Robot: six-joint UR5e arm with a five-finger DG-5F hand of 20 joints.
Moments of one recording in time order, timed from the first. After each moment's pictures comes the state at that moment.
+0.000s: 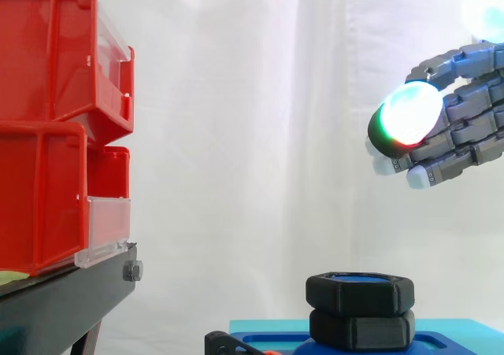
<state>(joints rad) 0.03 -1.90 -1.45 -3.07 -1.55 -0.61</state>
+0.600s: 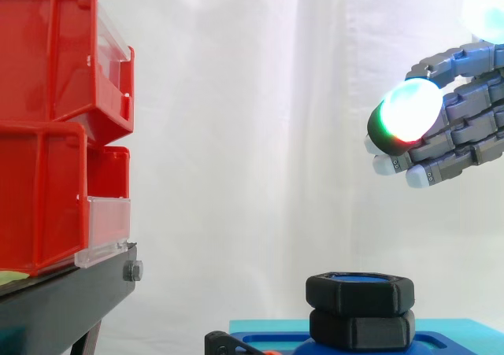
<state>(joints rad) 0.03 -1.90 -1.45 -3.07 -1.55 -0.61</state>
